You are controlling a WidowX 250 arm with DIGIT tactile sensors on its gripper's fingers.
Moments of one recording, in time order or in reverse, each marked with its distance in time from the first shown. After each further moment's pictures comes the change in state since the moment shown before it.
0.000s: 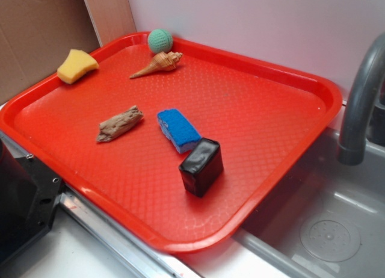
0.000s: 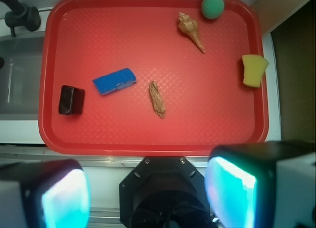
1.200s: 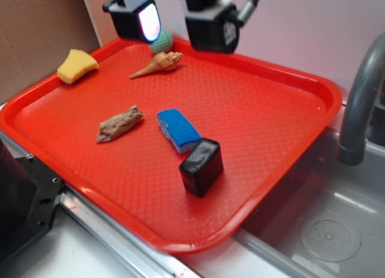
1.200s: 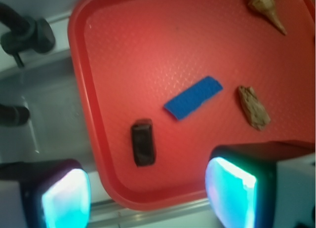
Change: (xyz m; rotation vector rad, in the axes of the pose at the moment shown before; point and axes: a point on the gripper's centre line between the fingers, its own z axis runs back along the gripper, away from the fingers) arm 0.056 -0.121 -0.089 0.004 0.101 0.203
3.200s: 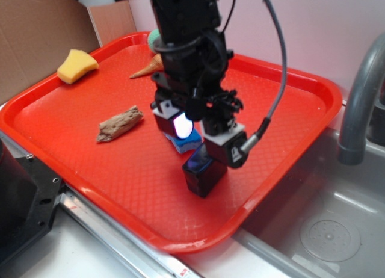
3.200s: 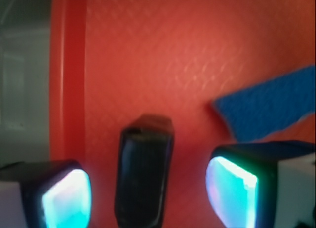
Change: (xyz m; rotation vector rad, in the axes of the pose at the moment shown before) arm 0.004 -0.011 -0.096 -0.106 0.003 -0.250
